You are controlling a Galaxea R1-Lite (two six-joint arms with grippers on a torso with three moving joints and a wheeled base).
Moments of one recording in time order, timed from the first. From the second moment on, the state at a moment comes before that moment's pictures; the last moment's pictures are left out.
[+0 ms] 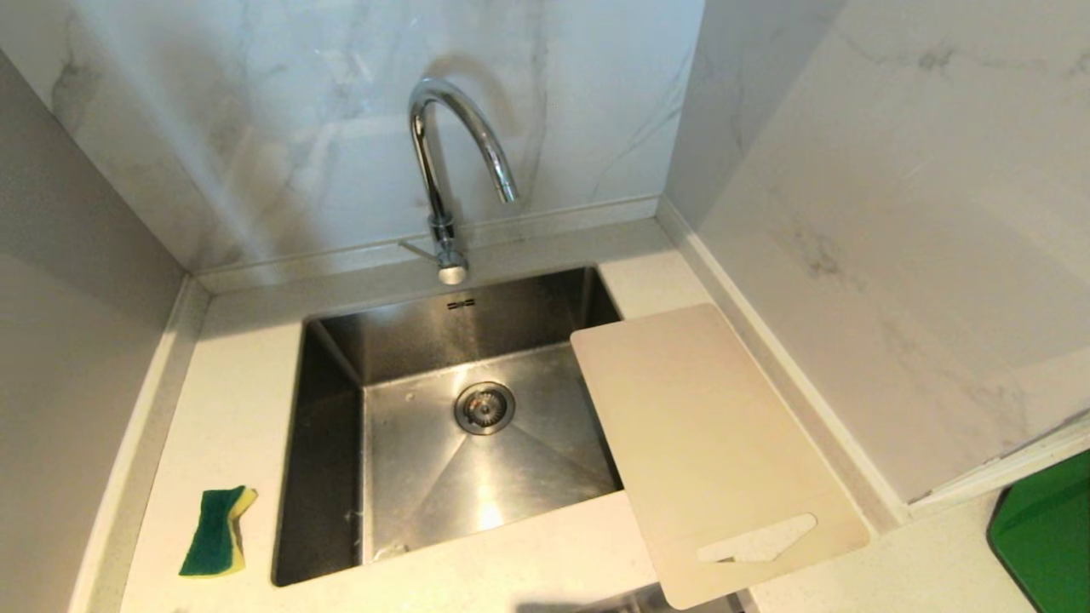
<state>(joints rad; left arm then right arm) 0.07 0.29 -0.37 0.12 -0.10 -0.06 0.00 0.00 0.00 0.00 0.00 0.00</state>
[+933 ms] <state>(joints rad) 0.00 0.00 -0.01 -0.11 0.00 0.07 0.00 0.00 0.00 0.00 0.00 0.00</state>
